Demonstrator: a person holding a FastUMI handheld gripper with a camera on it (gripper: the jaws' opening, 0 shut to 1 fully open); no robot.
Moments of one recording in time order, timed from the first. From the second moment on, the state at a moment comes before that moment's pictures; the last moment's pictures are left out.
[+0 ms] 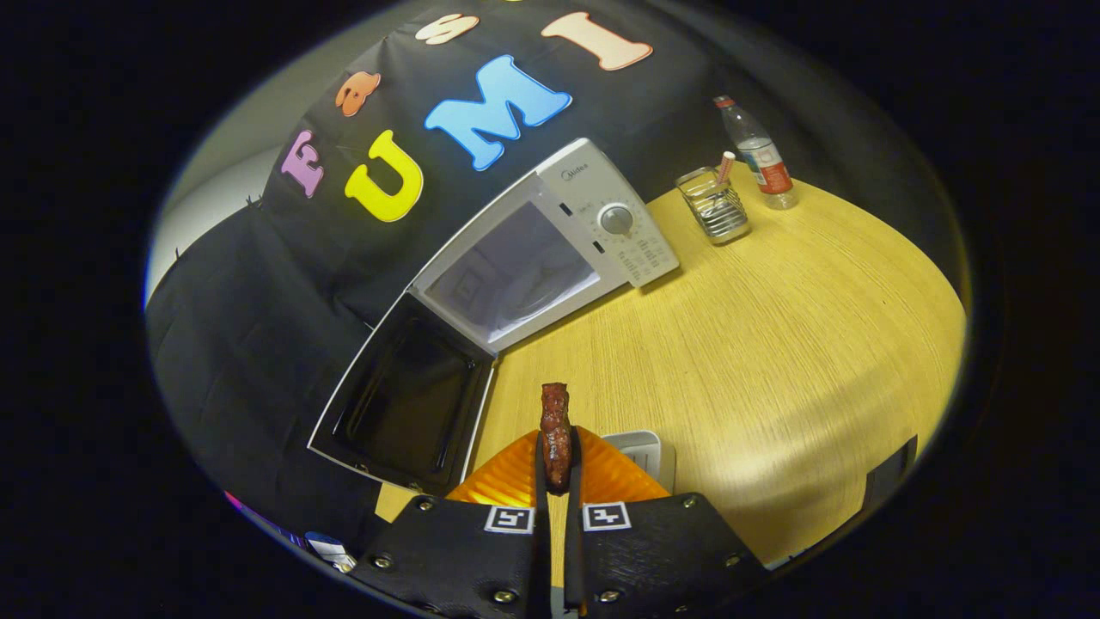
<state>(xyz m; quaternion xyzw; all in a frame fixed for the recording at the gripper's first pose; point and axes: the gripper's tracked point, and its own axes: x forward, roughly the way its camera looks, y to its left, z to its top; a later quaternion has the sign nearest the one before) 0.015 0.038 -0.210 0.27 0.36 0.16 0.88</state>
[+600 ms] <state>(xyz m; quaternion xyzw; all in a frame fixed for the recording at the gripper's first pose) 0.107 0.101 -0.174 0.27 0.30 0.22 0.89</state>
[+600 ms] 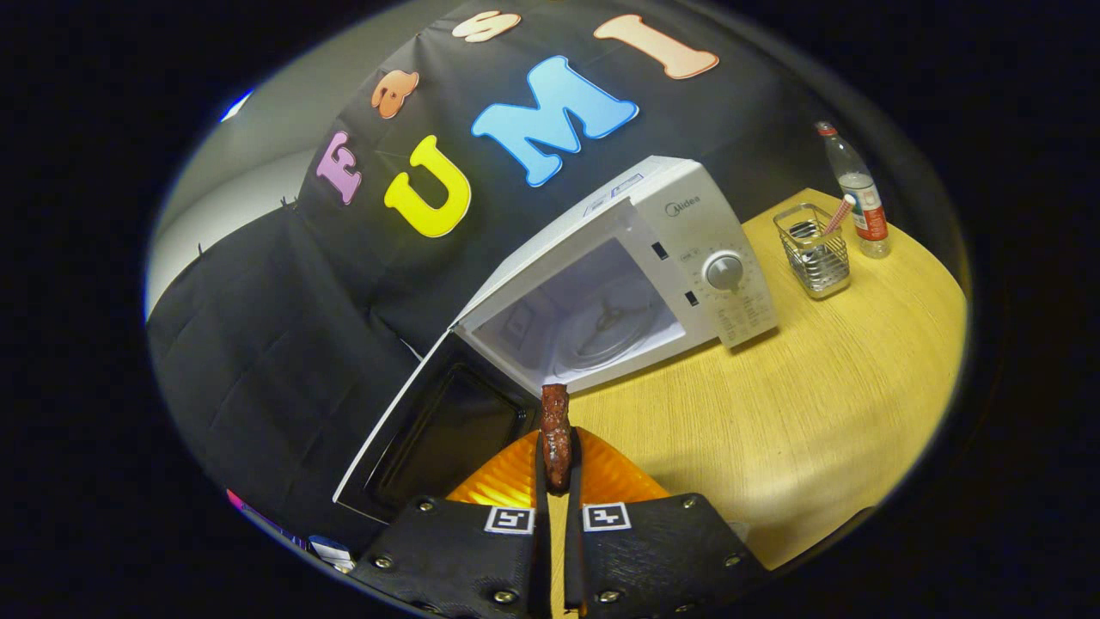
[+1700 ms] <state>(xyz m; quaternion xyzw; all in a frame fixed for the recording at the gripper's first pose) 0.269 0.184 -0.219 0.30 0.21 0.16 0.92</state>
